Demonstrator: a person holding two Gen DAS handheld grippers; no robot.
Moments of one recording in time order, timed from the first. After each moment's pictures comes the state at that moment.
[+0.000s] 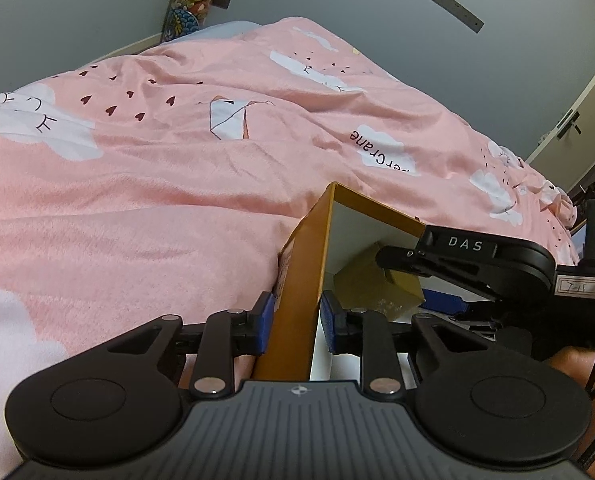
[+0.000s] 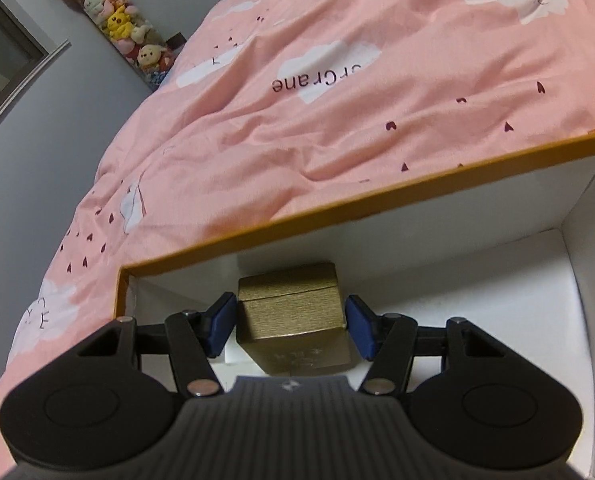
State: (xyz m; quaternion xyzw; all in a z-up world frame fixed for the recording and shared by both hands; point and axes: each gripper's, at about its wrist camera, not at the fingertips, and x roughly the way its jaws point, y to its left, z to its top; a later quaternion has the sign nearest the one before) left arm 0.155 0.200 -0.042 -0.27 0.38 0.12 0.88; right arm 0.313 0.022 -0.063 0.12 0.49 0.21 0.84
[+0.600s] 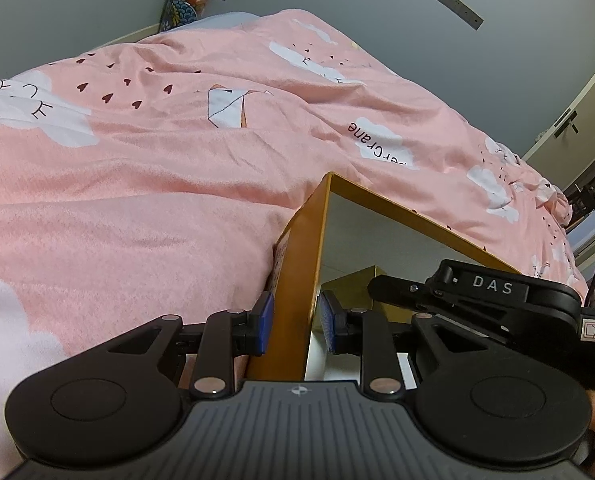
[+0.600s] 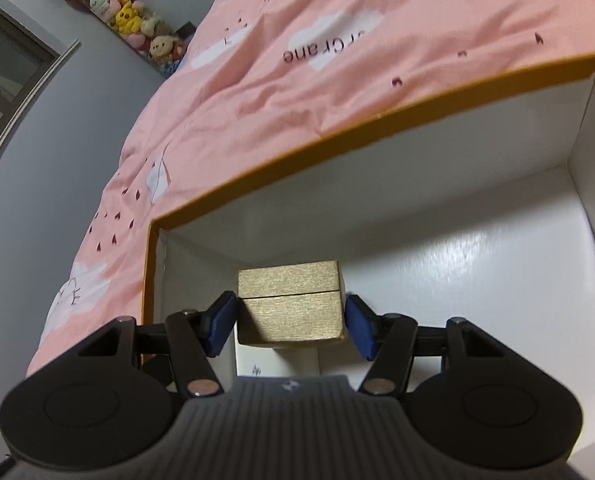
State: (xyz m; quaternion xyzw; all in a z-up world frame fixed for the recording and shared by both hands) left arm 0.153 0.200 -0.046 -0.28 0.38 0.11 0.87; right arm 0.292 0.009 -0.069 0.17 0.53 0.24 0.80
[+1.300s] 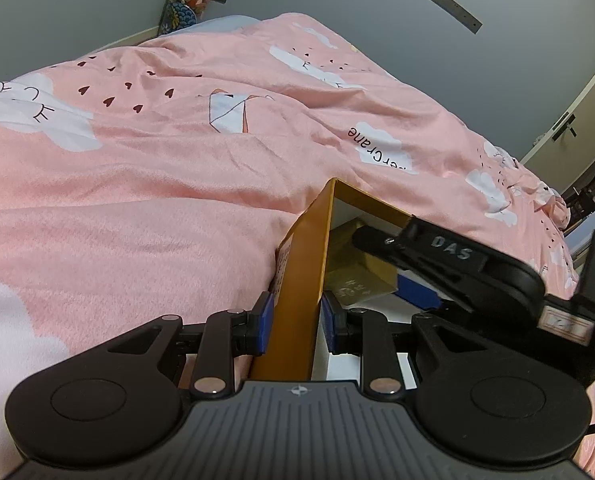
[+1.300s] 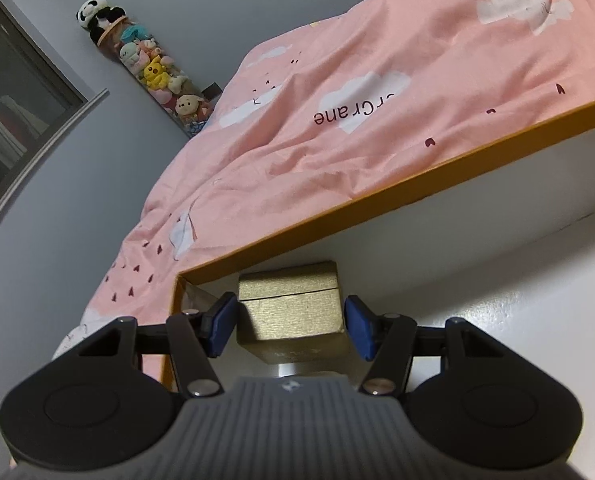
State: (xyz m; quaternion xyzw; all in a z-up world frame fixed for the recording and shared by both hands) left arm 0.153 0.201 -0.045 -0.28 0.38 0.11 0.88; right arm 0.283 0.030 -0.072 0.18 0.42 0.25 0.85
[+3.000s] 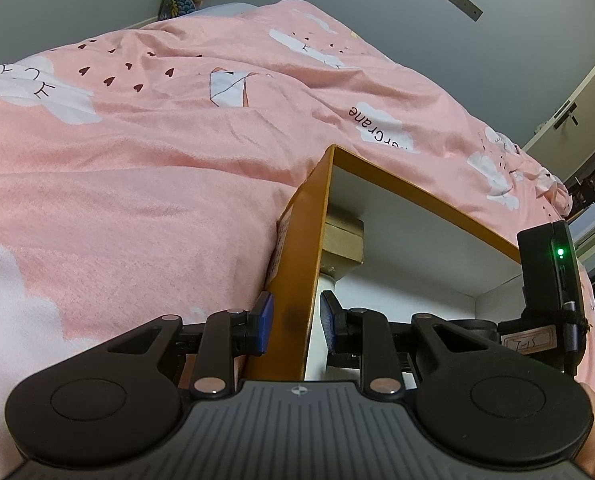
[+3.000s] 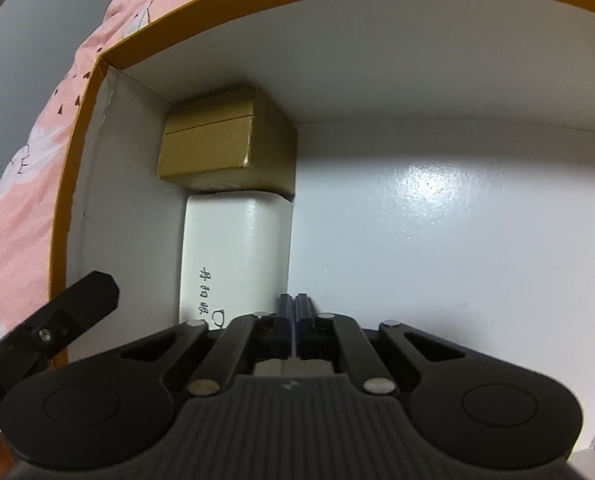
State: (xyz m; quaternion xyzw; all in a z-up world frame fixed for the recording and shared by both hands) left arm 0.144 0.192 -0.056 -0.28 0.39 0.11 0.87; right arm 0.286 0.057 -0.118 0.02 0.63 0.27 0.73
